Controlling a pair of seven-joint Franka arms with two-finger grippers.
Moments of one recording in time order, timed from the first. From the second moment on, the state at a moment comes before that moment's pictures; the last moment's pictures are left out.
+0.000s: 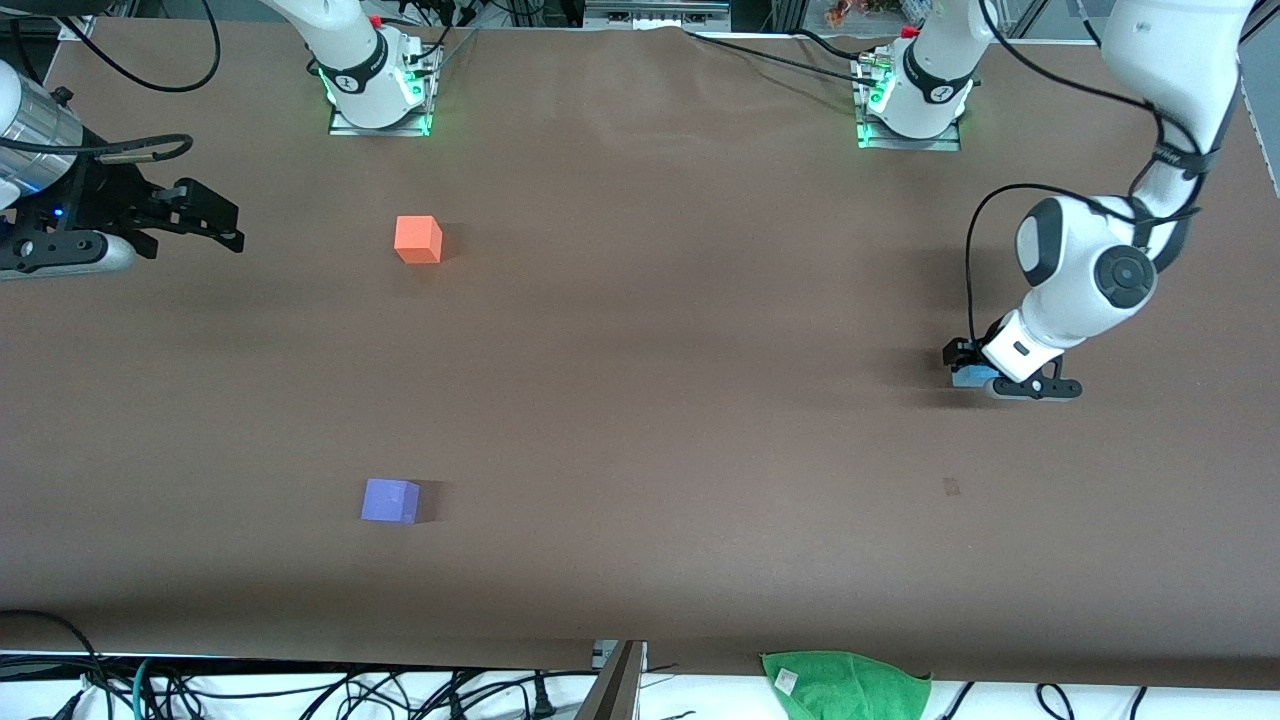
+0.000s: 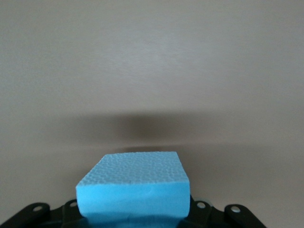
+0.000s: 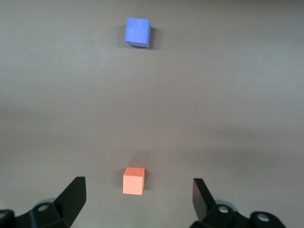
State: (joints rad) left arm 0.16 0.32 -0.15 -2.14 0.04 2.36 0.02; right arm 0.23 0.06 -0.12 -1.52 0.05 1.54 0.03
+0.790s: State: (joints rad) left arm -0.10 0.41 -0.44 -1.61 0.04 1.85 -0.43; right arm 0.22 0.06 -0.12 -1.52 0.05 1.54 0.03
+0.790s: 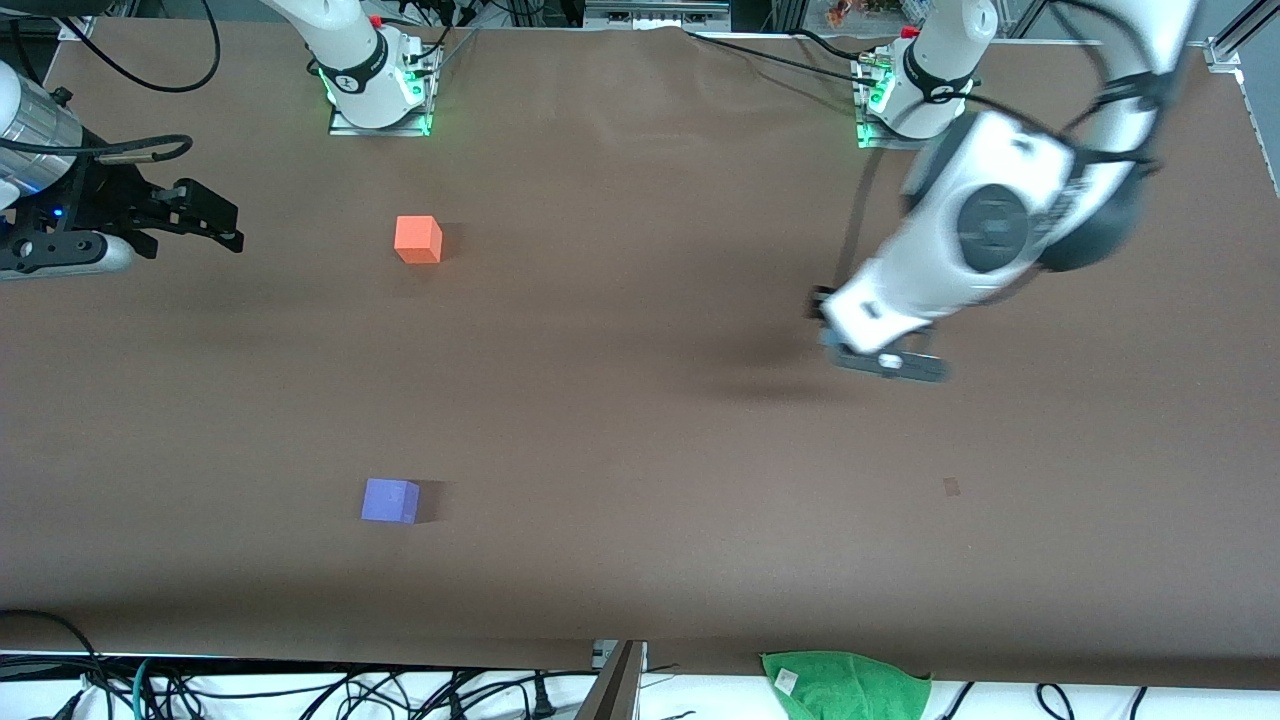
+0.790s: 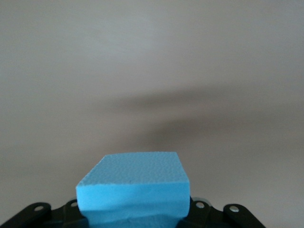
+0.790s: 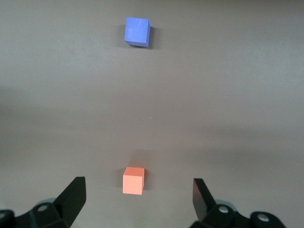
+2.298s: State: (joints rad) left arm -0.68 0.82 -0.13 -1.30 0.04 2.26 -0.82; right arm 0.21 0.11 -0.12 -1.52 0.05 1.61 0.04
